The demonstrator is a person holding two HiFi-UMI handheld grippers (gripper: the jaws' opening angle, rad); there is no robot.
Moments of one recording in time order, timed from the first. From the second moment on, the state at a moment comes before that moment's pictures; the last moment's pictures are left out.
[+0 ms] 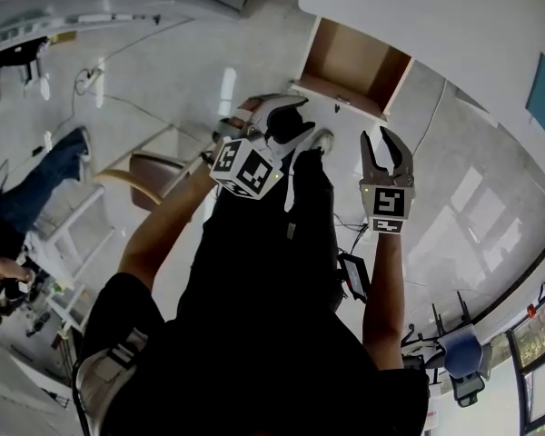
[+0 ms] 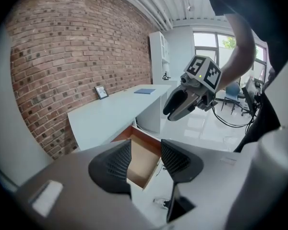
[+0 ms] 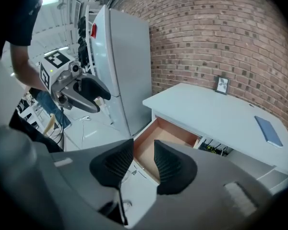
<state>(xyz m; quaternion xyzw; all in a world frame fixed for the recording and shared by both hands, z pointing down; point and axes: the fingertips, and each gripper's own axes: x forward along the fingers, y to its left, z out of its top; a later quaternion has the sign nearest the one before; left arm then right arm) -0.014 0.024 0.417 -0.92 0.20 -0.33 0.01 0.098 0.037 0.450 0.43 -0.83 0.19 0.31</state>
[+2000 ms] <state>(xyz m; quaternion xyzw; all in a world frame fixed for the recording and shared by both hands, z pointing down) -0.031 0.017 0.682 -0.82 0.03 -0.56 0.09 0.131 0.045 0.681 0.19 -0.76 0.06 0.62</state>
